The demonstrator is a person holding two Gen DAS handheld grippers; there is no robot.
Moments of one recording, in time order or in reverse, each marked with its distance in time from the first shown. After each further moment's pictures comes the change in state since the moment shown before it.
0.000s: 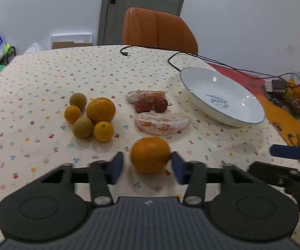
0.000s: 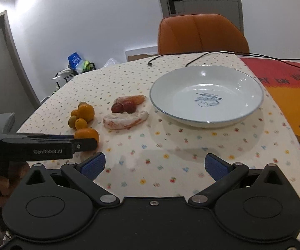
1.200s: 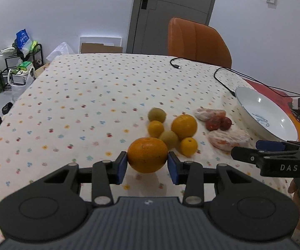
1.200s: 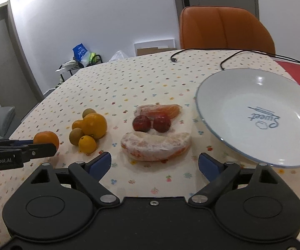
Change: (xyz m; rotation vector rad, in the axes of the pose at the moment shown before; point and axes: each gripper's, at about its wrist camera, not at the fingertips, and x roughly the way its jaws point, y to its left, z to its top) left arm -0.026 0.091 0.017 -0.057 -0.030 0.123; right arm 0.090 0.050 0.034 -0.041 0.042 0.019
